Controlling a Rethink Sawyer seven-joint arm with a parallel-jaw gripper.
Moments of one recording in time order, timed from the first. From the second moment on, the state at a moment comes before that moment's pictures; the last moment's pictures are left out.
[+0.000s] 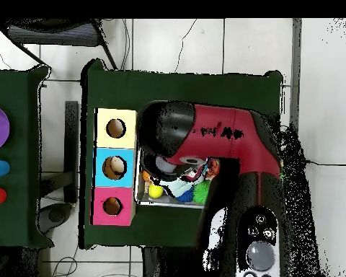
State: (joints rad) arm -0.16 -0.80 -0.06 1.35 -0.16 1.44 2.13
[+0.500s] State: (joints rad) arm -0.12 -0.80 -0.06 1.35 -0.07 1.43 2.13
